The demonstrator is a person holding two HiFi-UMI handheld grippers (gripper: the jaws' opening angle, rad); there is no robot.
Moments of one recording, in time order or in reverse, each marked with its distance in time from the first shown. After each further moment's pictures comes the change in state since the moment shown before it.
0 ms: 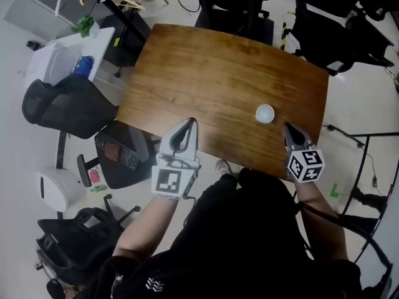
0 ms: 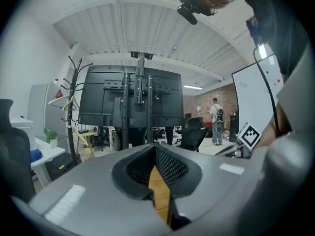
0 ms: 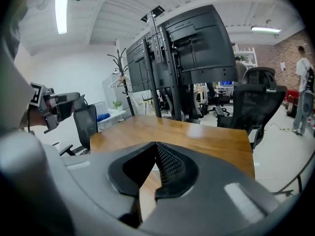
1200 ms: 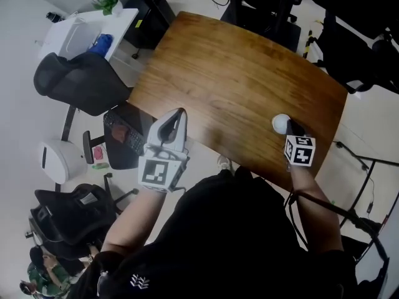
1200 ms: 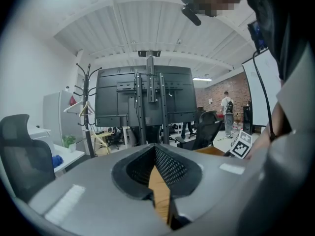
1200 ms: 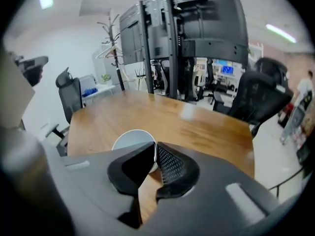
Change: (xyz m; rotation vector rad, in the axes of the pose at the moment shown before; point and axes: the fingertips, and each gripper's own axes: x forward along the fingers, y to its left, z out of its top) left arm -0.020 0.055 0.014 0.045 0.042 0.138; right arm 0.085 -0.038 -0.044 -0.087 0.271 -0.144
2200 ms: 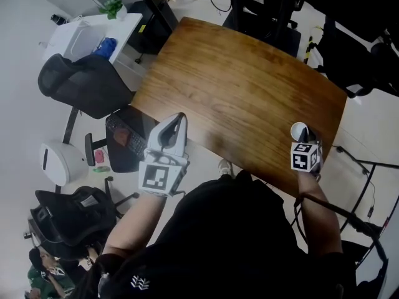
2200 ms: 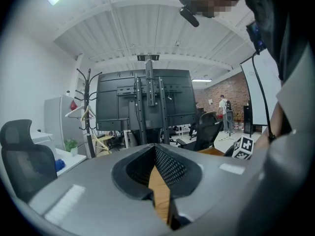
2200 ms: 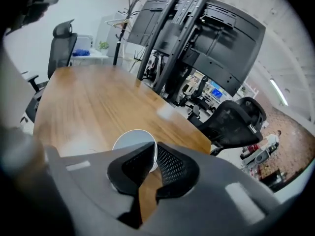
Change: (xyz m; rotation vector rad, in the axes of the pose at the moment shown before) left arm -0.011 -0.001 0.010 0.024 -0.026 0.011; right arm -0.020 -0.061 -0.017 -0.315 0.093 -0.322
